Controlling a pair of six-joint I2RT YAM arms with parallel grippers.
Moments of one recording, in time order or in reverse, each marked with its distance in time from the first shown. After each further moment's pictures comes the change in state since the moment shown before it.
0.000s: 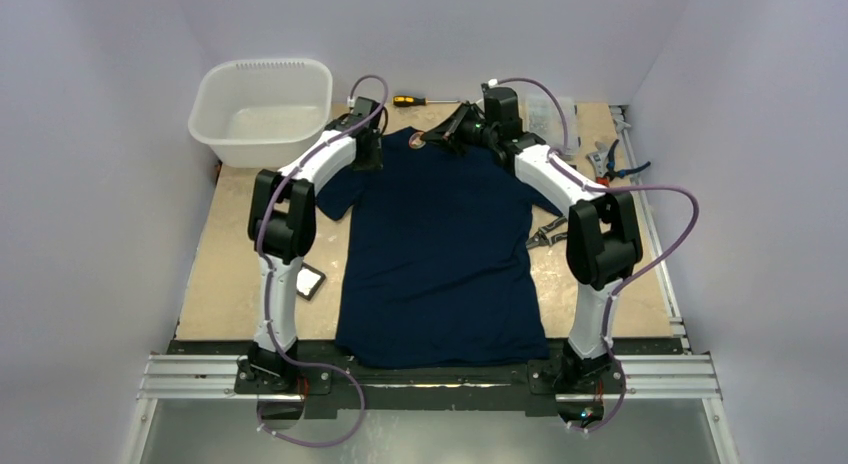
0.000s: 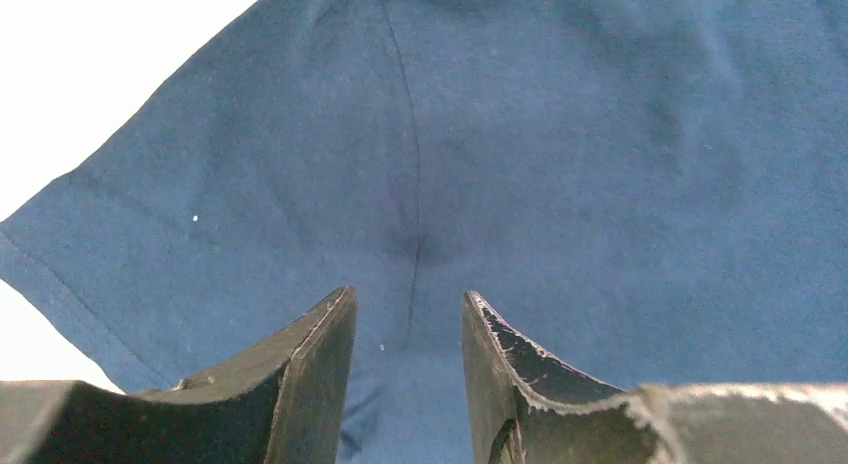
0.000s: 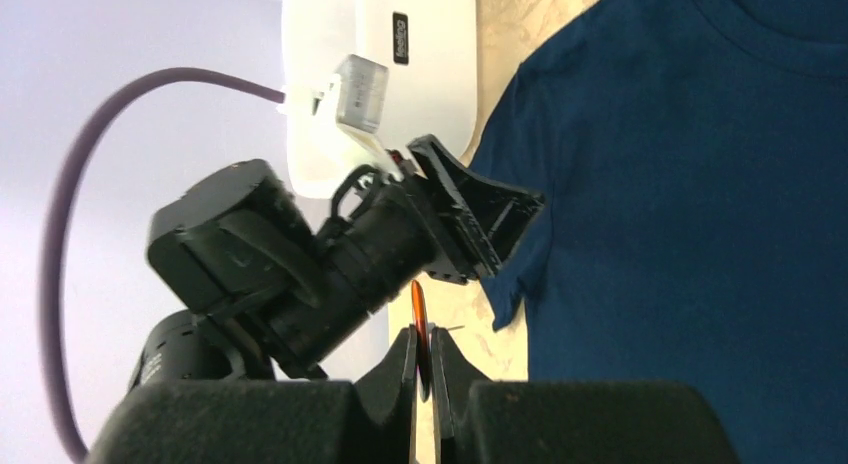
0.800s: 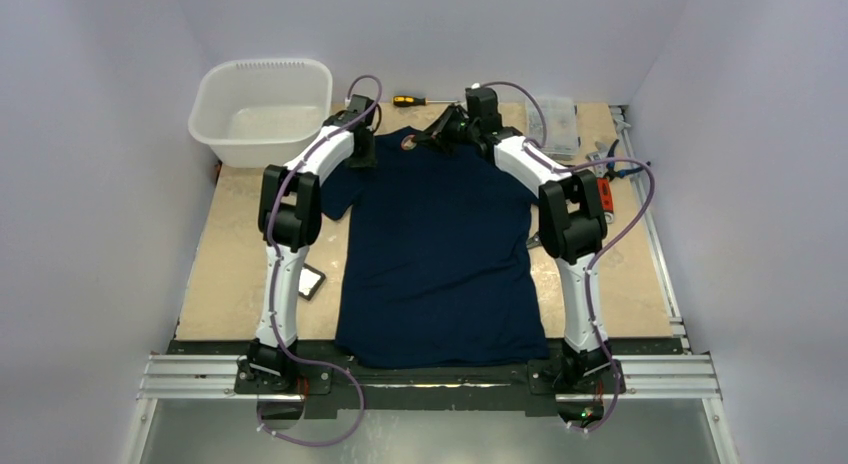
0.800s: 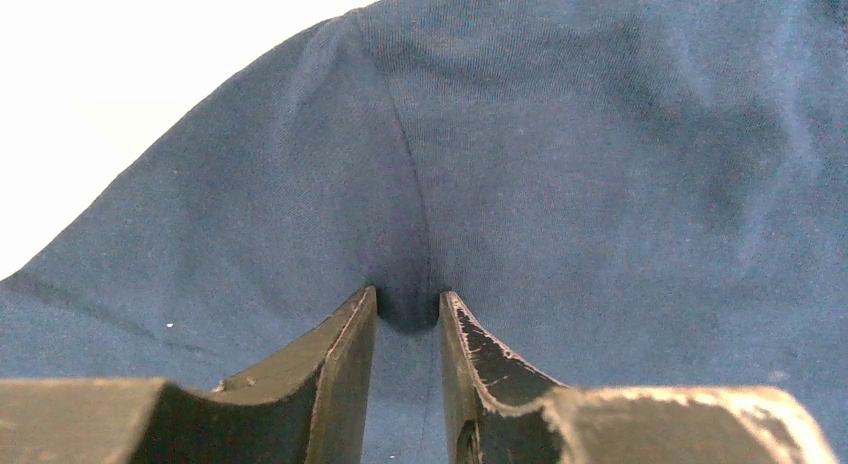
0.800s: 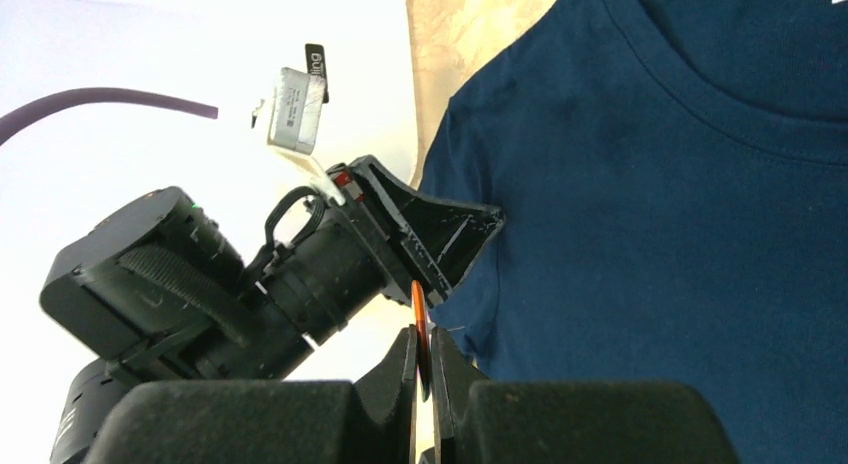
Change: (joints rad) left arm 0.055 0.215 0.215 -0.063 0.054 0.050; right arm 0.000 0.306 0.272 -0.050 -0.018 -0.010
